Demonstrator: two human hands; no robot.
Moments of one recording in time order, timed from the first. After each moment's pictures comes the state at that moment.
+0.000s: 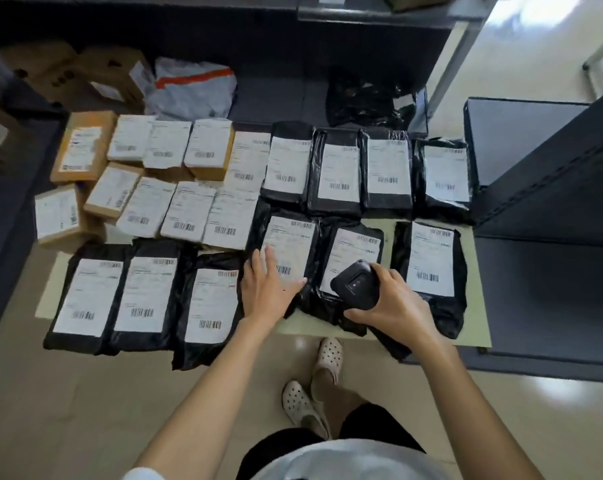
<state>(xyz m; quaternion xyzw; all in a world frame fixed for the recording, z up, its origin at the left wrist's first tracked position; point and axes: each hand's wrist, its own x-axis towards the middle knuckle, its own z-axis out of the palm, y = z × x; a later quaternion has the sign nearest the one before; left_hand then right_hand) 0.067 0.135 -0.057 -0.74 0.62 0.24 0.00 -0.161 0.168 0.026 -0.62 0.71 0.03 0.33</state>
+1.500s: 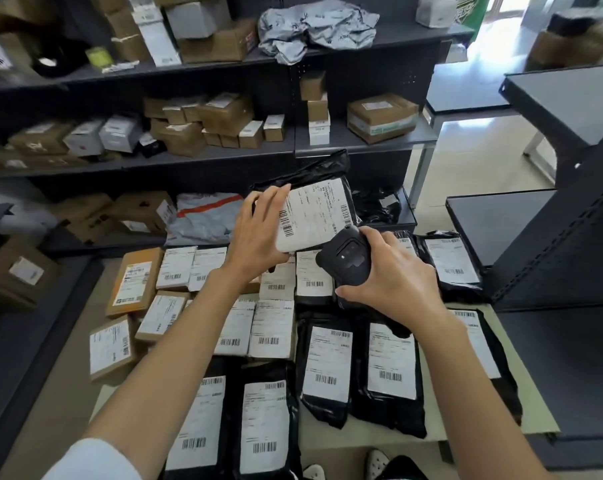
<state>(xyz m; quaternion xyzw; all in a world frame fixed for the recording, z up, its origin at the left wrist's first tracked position) 0.148 -0.071 0.153 -0.48 0.85 -0.05 -0.20 -0.066 0.066 0.203 -0.65 0.73 -0.14 0.17</state>
